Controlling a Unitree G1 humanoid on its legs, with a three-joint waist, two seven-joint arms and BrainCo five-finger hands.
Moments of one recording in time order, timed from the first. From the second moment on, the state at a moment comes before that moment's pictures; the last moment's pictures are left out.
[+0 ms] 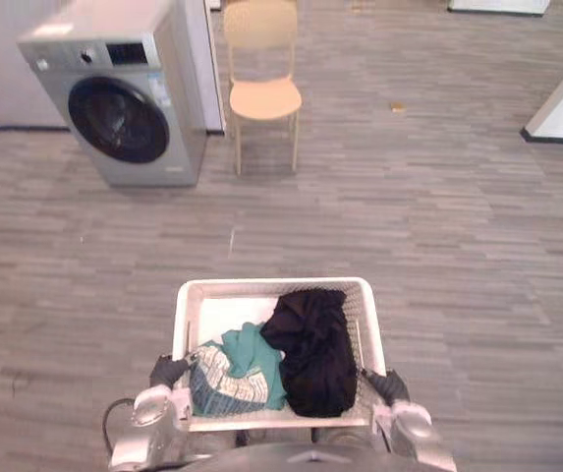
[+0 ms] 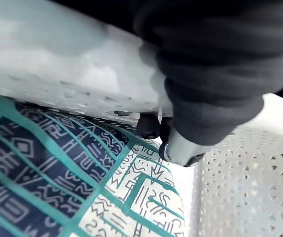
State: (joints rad) left arm 0.21 0.10 -0.04 0.28 -0.27 0.19 0.16; right arm 0.27 -0.06 -0.13 0.28 0.03 0.11 -0.02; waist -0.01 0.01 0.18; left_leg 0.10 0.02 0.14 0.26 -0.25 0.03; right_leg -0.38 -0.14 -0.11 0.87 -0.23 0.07
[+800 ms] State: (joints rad) left arm 0.22 0.06 0.00 0.34 -0.25 0.20 0.15; right arm 0.19 -0.09 -0.13 0.42 0.03 0.13 -0.03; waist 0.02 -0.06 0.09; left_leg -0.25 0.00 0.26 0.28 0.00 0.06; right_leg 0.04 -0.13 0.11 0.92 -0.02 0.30
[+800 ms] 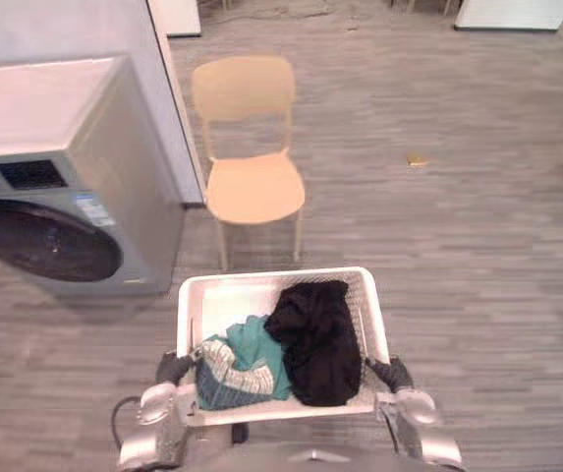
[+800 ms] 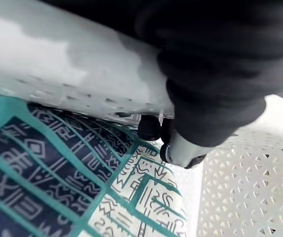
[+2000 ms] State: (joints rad) left arm -0.02 0.16 -0.02 0.13 -0.31 0.15 0.21; right arm -0.03 -0.17 -0.08 0.06 0.10 0.15 -0.07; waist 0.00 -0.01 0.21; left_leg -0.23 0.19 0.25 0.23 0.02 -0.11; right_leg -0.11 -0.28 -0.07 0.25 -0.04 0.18
